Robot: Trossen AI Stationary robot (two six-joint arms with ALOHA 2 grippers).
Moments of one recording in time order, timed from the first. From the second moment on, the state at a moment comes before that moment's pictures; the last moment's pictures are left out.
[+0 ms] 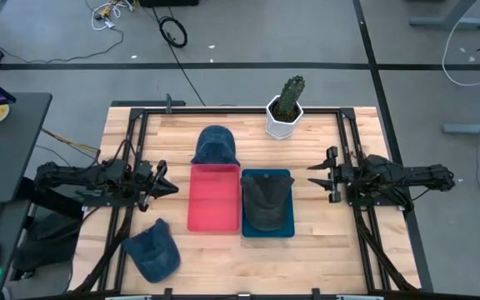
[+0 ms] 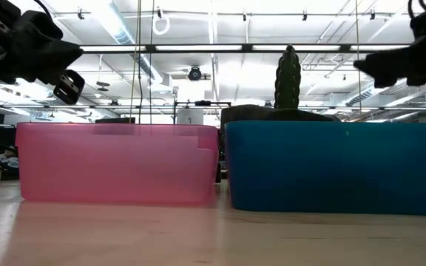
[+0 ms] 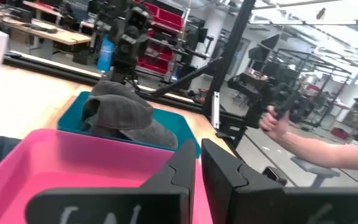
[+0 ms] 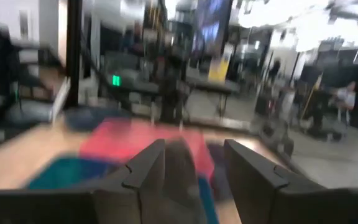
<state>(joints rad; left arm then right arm) -0.10 0.01 0.01 0.06 0.11 -0.35 0.04 0.00 0.02 0.06 0.03 -0.19</state>
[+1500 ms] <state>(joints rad) -0.29 0.54 0.85 -0.63 -0.11 -0.30 0.03 0.00 0.02 0.02 0.04 -0.17</state>
